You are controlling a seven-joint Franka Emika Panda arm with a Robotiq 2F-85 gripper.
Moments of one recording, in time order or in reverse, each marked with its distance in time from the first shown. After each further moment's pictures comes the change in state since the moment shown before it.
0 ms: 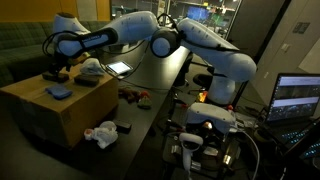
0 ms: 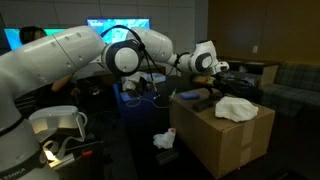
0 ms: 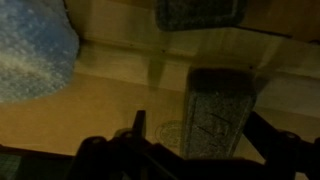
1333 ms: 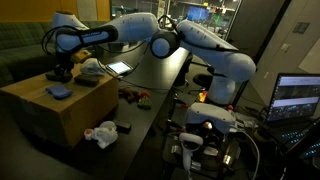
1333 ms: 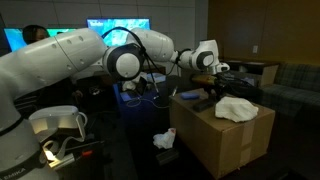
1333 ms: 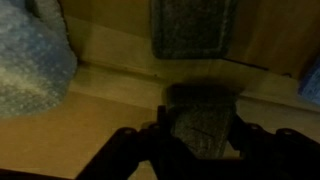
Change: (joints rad) arm -0.029 0.027 0.066 0.089 0.009 -0.179 -0.099
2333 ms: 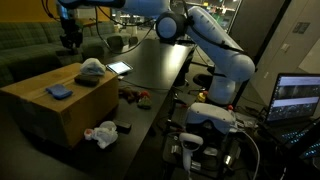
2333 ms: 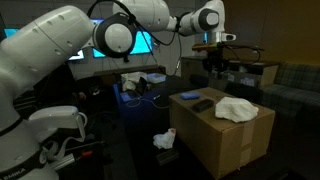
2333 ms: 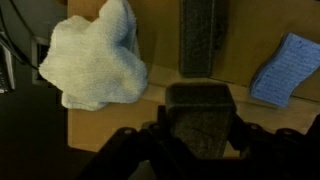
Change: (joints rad) arm -0.037 -0.232 -0.007 0.021 -0.003 -0.433 -0.021
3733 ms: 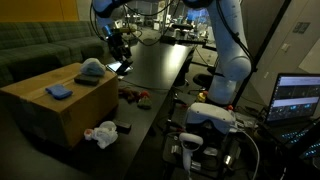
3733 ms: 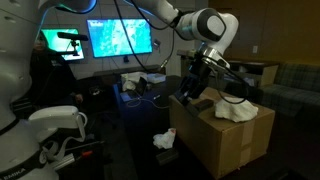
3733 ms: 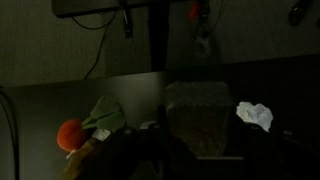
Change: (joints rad) arm -0.150 -0.461 -0.041 -0.877 0.123 -0.238 0.143
